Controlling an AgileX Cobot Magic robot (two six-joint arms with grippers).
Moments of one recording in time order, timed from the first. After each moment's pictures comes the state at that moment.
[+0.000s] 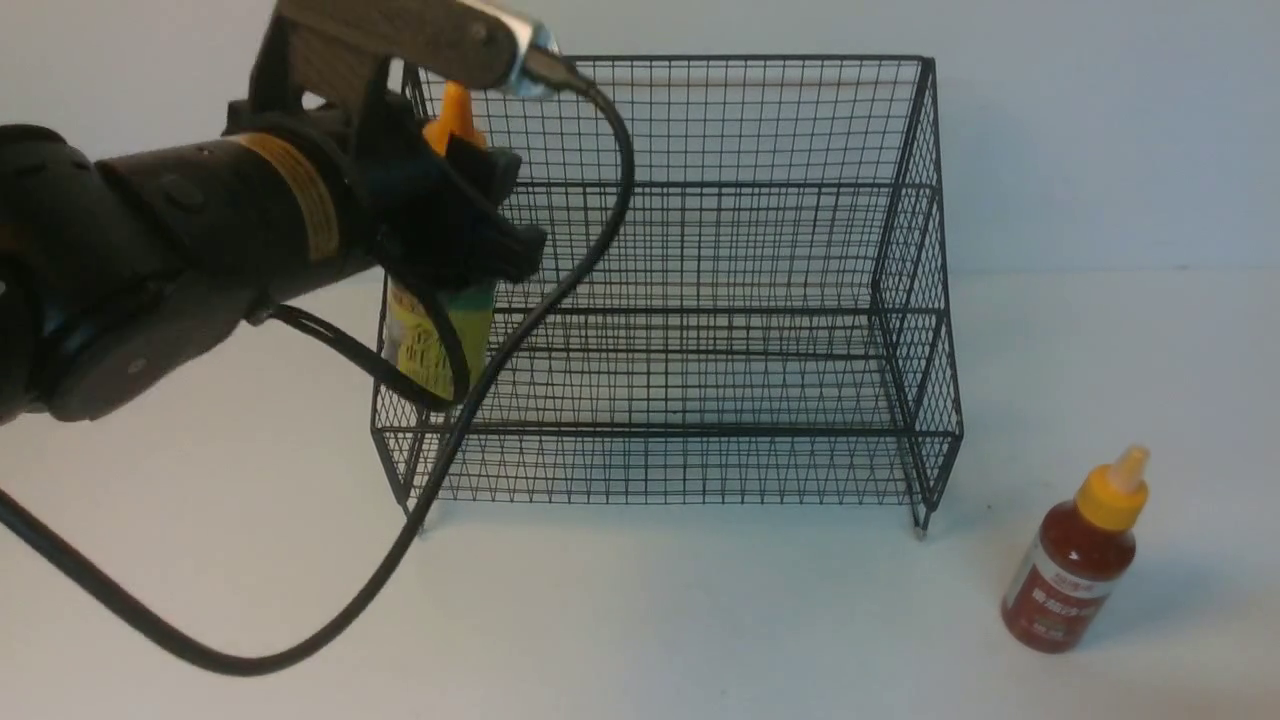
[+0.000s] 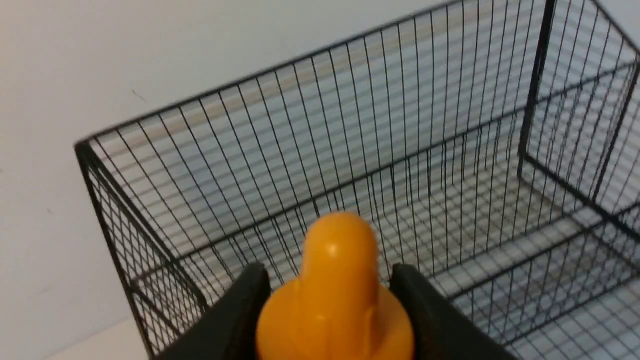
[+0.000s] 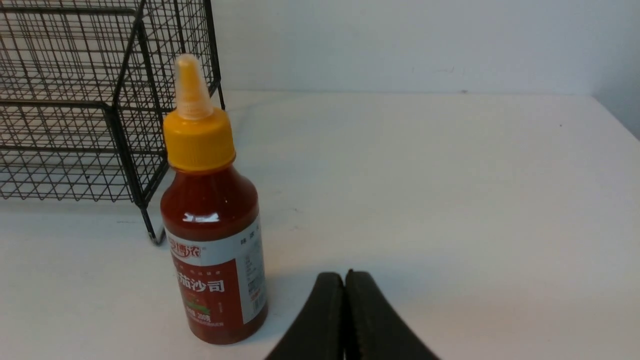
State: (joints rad) right arm 0.02 -0.01 0.02 -0.07 0.40 0.08; left arm -0.47 1.35 -1.02 0.36 0.17 -0.22
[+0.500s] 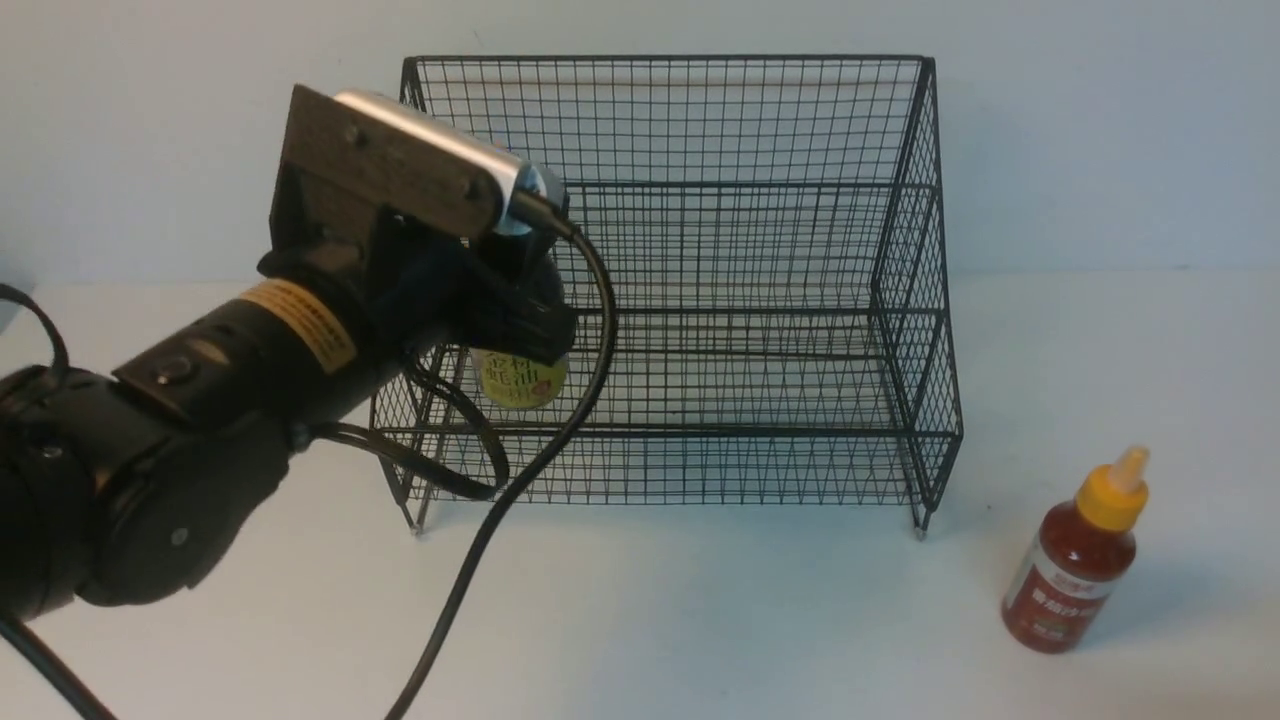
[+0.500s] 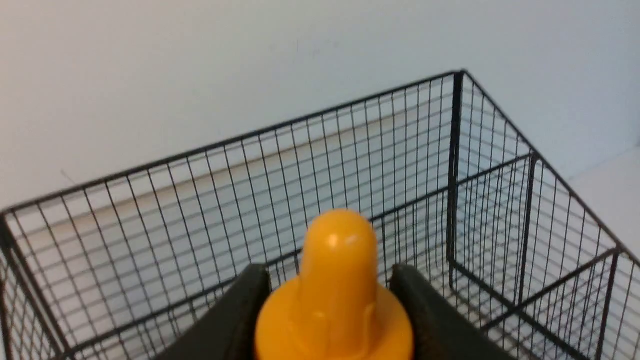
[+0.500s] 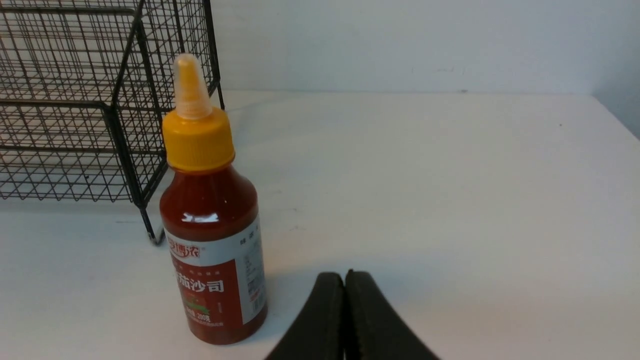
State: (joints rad) right arm 0.02 -0.01 0.02 -0.07 0.40 0.08; left arm -0.47 1.37 -0.74 0.07 -0.52 0.01
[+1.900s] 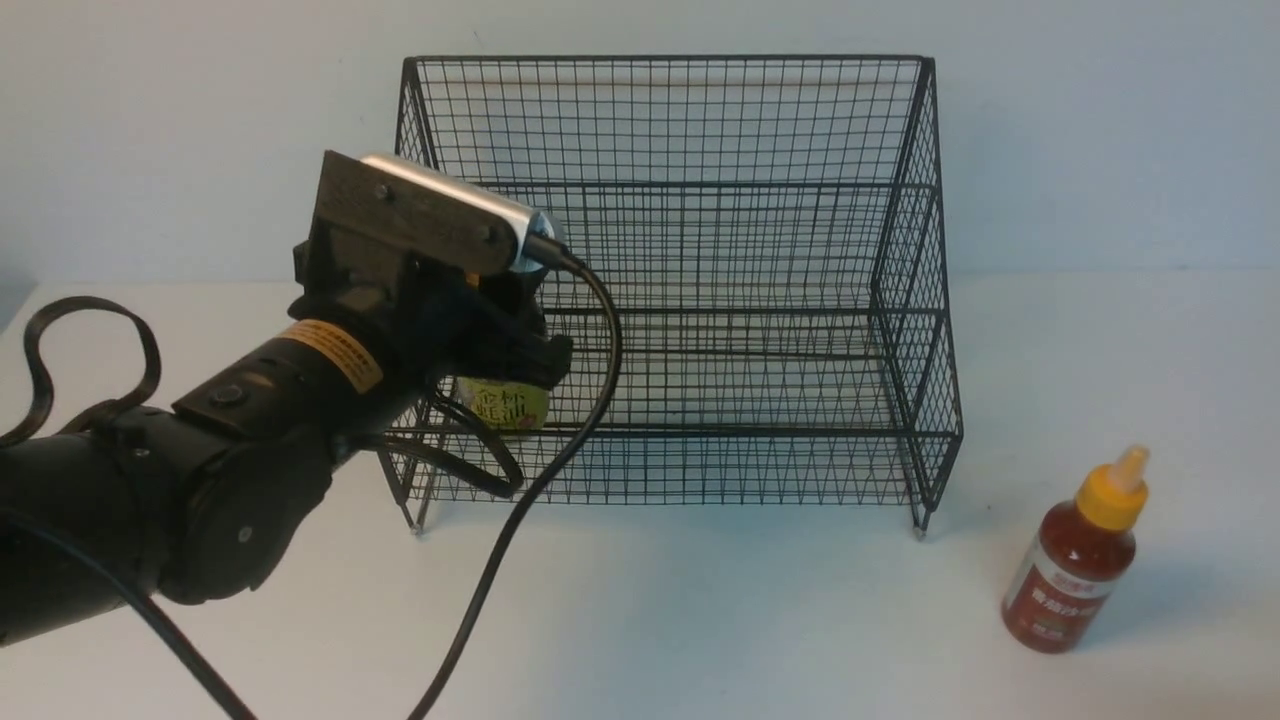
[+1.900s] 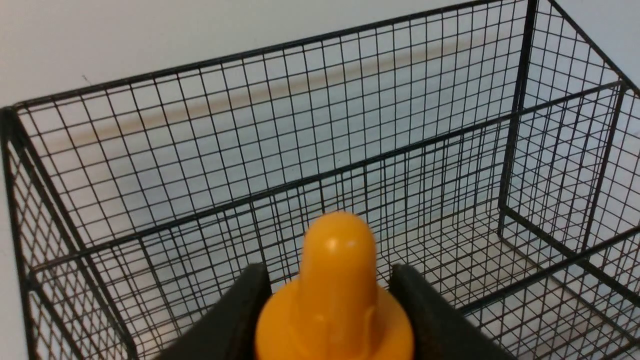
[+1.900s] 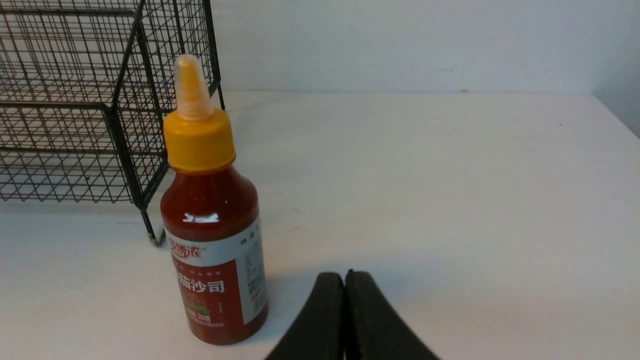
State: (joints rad) right arm 0.02 -0.01 0.02 -0.07 0.40 0.08; left arm -0.45 1.49 -0.73 -0.06 -0.53 0.09
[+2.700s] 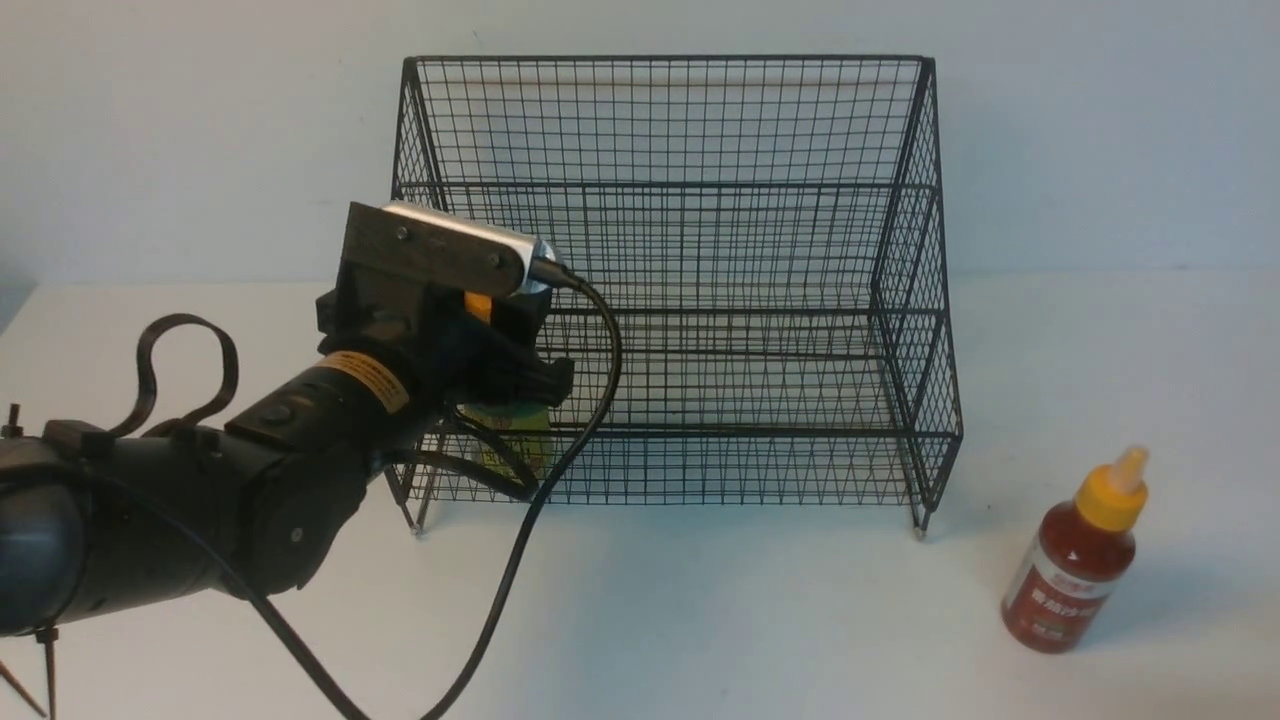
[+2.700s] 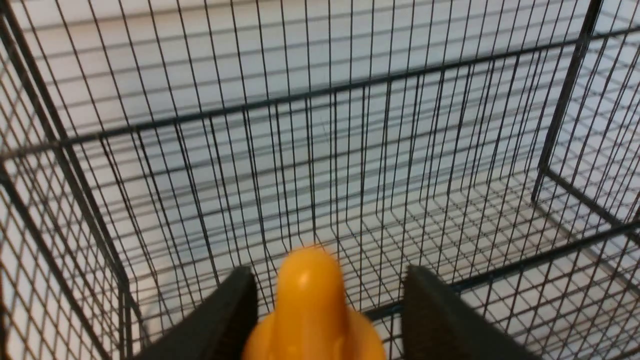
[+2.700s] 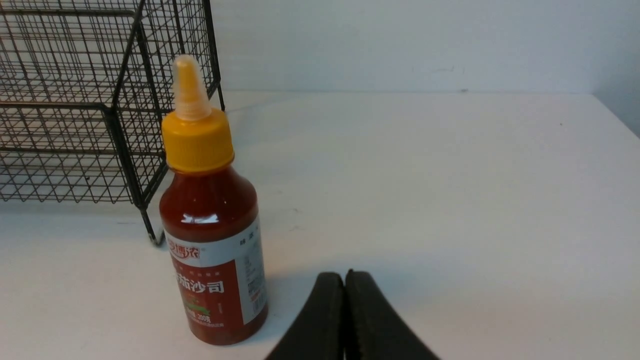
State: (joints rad) right arm 0.02 -0.01 0.02 -0.07 0.40 0.08; left arm -0.43 1.60 -0.74 -0.08 -0.58 0.03
